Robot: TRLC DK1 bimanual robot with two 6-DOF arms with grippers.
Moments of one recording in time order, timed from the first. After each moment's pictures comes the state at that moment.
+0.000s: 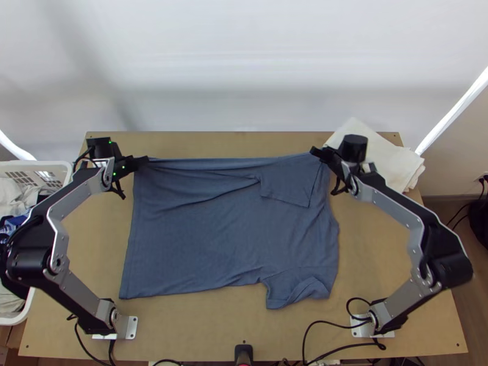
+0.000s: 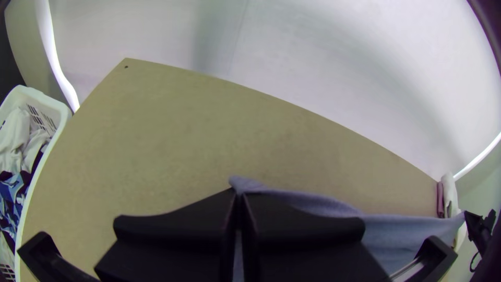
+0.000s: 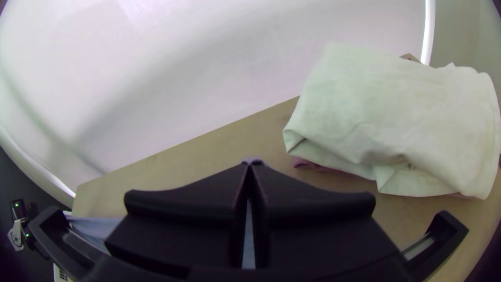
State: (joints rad) left arm 0.09 1.79 1.21 -0.12 0.04 -0.26; right arm 0.21 1.75 1.15 0.09 0.07 0.53
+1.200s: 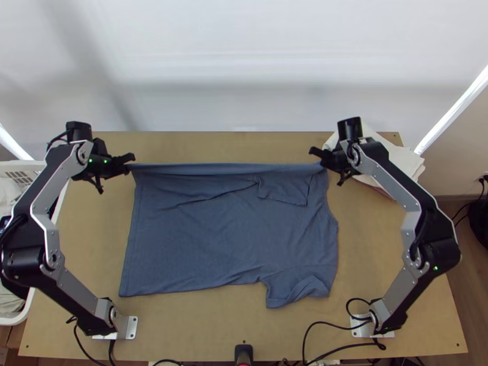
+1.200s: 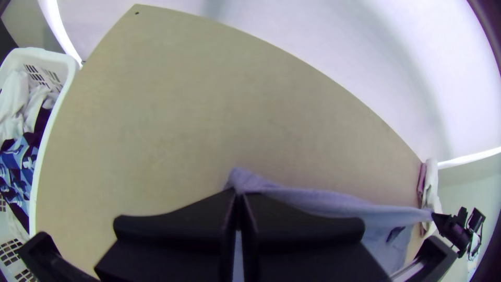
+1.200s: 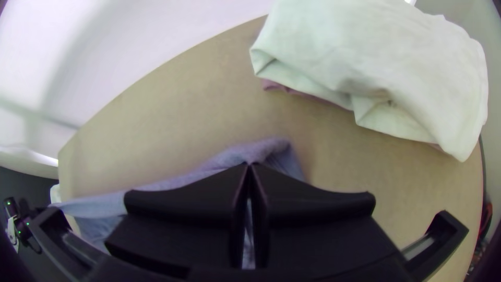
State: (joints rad) left arm 0.20 1.79 1.46 -0.70 0.21 -0.21; right arm 0.20 1.85 1.48 -0.60 -0.02 0.54
